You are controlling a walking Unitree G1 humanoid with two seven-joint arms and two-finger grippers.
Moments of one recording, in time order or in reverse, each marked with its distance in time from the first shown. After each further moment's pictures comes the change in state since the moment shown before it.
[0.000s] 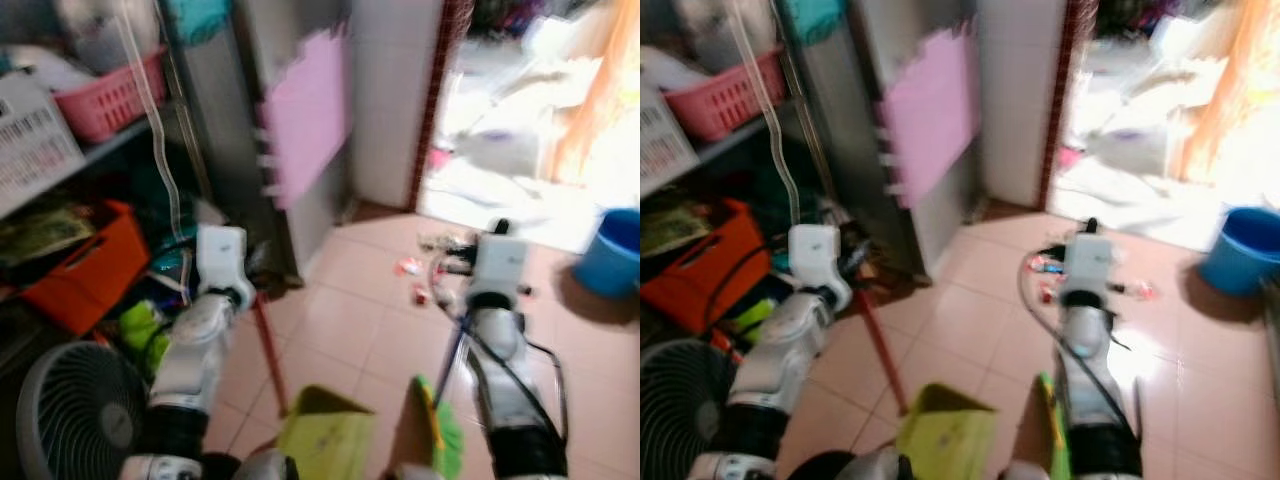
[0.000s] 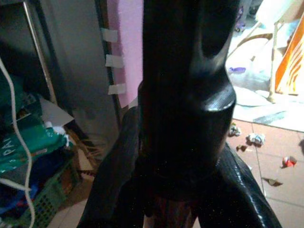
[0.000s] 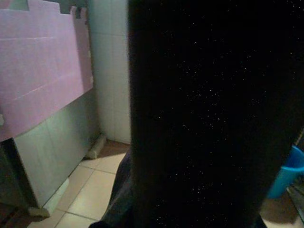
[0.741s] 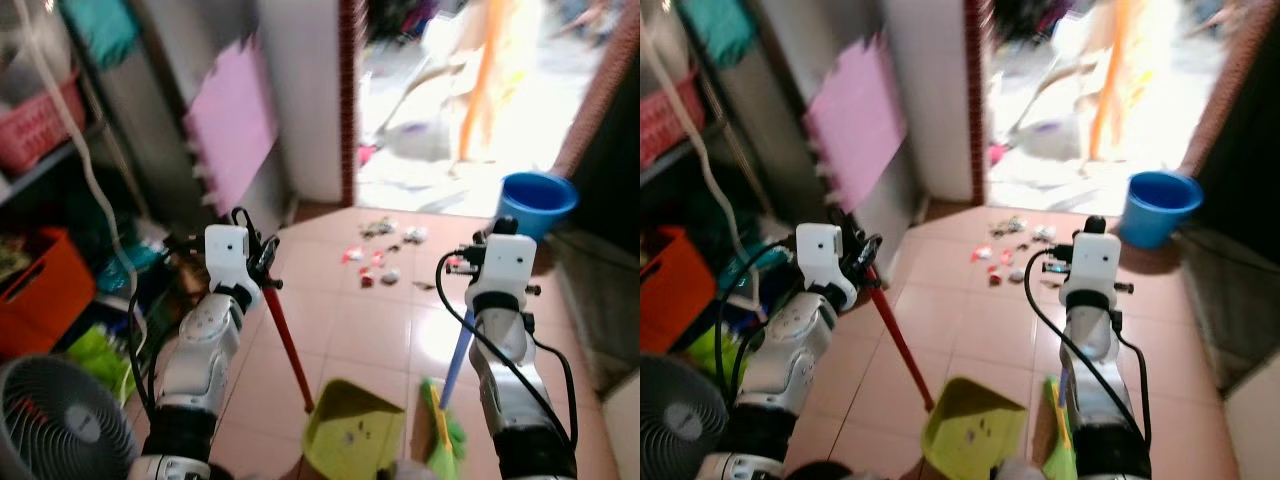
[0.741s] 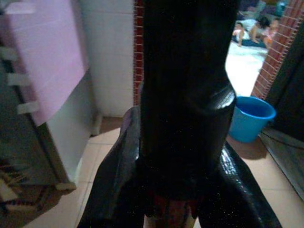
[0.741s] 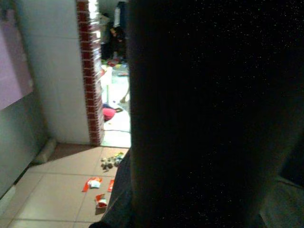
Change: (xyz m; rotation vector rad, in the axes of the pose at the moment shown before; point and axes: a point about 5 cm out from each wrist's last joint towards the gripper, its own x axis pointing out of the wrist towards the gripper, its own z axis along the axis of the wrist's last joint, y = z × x) left arm 0.004 -0.011 0.009 -0.060 -0.053 -0.074; right arm 0.003 -0.004 0.003 -0.004 -0.012 -0.002
